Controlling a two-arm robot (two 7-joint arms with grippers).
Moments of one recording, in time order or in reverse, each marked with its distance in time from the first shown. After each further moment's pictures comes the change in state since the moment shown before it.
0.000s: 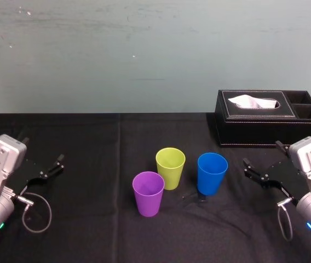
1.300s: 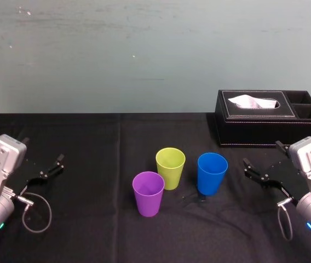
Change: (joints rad) left arm 0.000 0.000 0.000 0.000 0.000 0.000 0.000; right arm 0.000 0.000 0.000 0.000 0.000 0.000 0.000
